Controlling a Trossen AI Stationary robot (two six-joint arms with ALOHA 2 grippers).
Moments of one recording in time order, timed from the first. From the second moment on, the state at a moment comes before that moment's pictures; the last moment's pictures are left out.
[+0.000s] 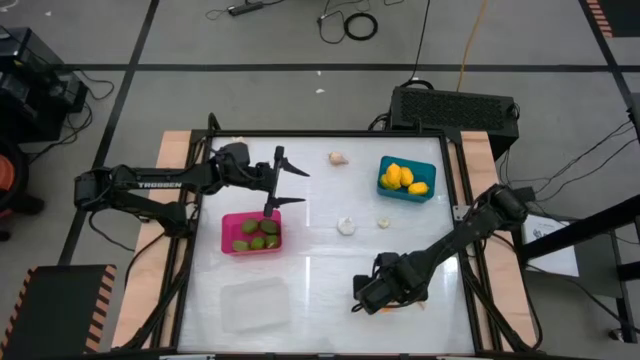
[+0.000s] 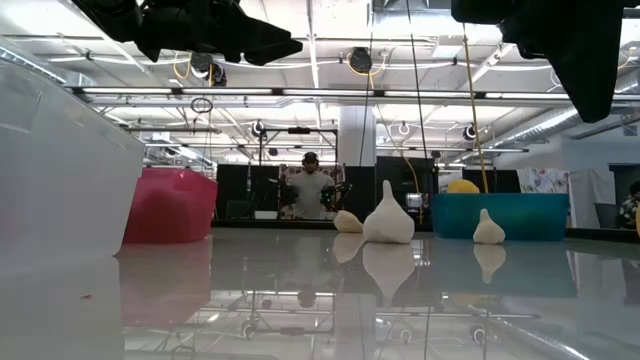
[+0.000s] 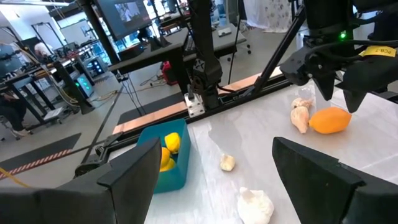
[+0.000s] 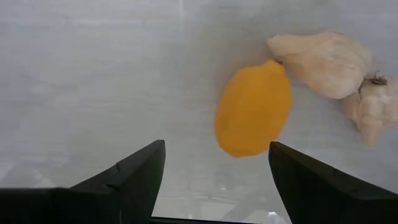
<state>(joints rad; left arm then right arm) 0.28 1.20 0.70 0.36 0.43 0.40 0.57 1.81 1.40 -1.02 -0.08 2.17</state>
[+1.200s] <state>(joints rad) 0.28 1.20 0.70 0.35 0.43 0.37 0.62 1.97 1.40 -1.07 -0.05 2.24</state>
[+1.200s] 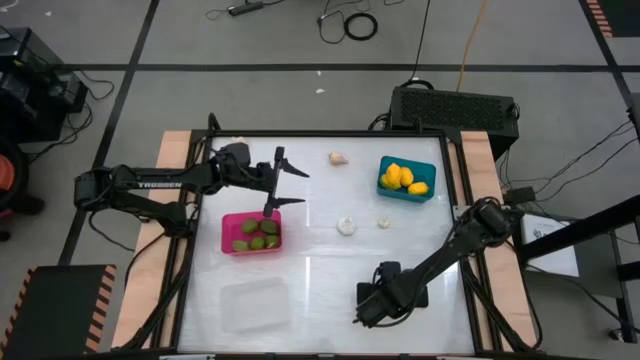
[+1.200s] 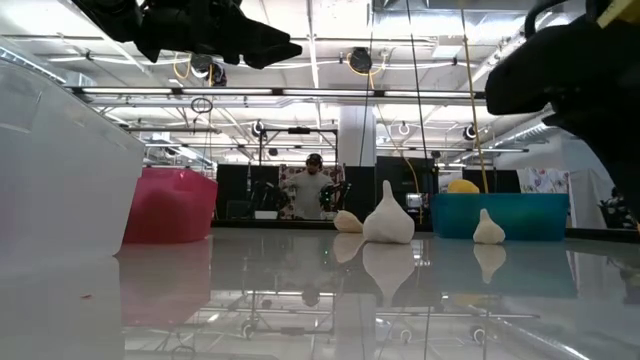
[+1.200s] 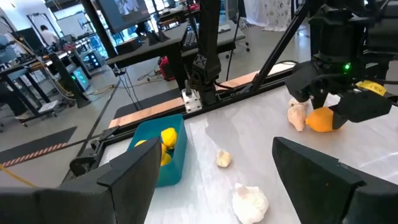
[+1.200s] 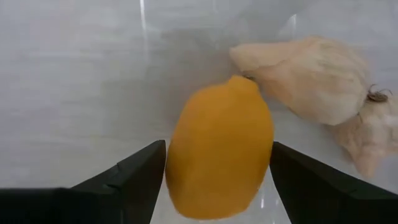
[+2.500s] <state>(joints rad) 0.28 1.23 0.70 0.16 0.42 0.35 0.01 1.66 1.38 -1.47 0.40 1.27</state>
